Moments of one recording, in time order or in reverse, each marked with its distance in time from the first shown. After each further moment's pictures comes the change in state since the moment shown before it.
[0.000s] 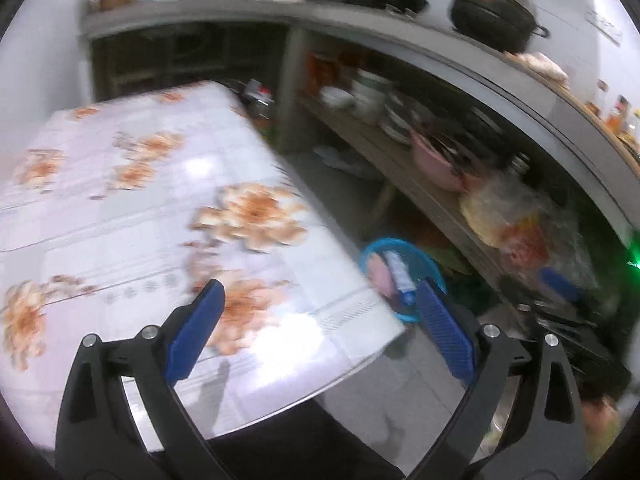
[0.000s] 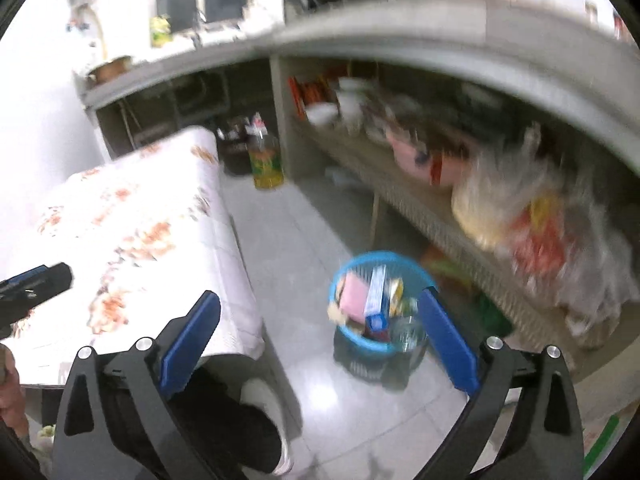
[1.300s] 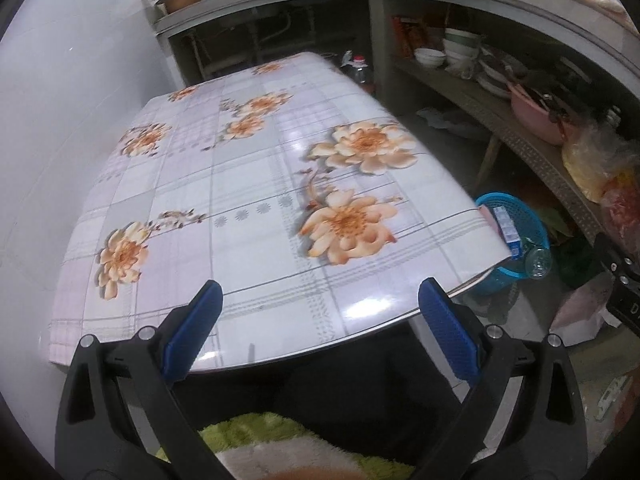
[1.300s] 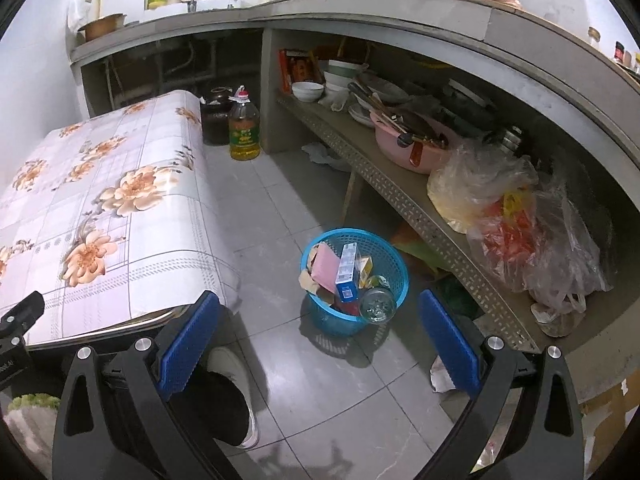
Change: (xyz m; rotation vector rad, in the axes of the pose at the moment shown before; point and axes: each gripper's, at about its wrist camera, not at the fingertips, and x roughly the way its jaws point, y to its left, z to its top) left arm -0.011 0.005 -0.049 0.022 0.145 0.403; right arm 0.004 0.014 -0.026 -0.075 0.122 -0.122
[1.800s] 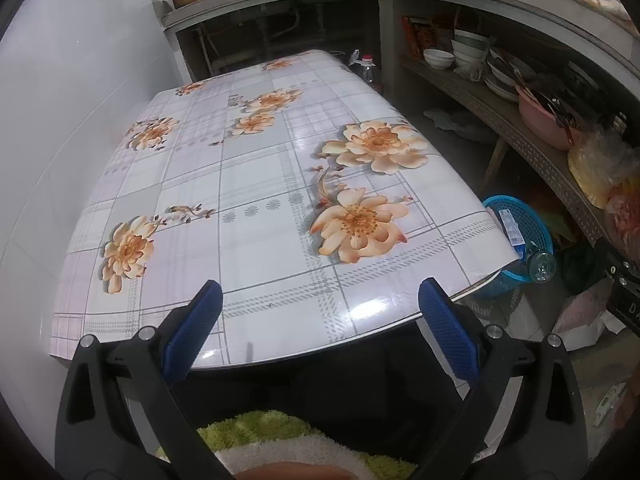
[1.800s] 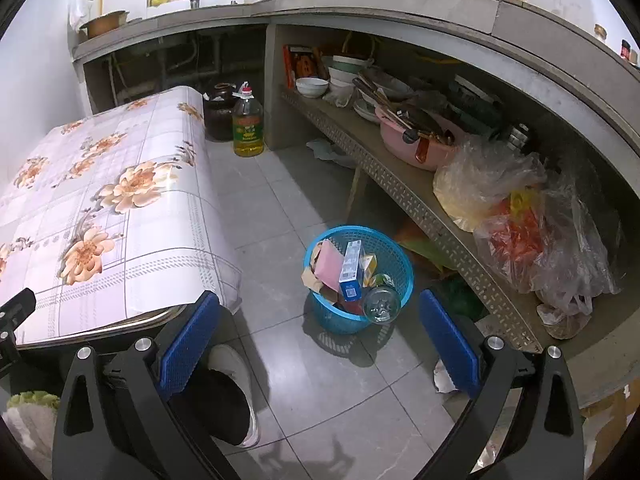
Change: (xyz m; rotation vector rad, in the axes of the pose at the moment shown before) left arm 0.000 0.006 0.000 -0.010 0.000 0.006; right arm 0.006 -0.002 0.001 0.000 0.007 0.017
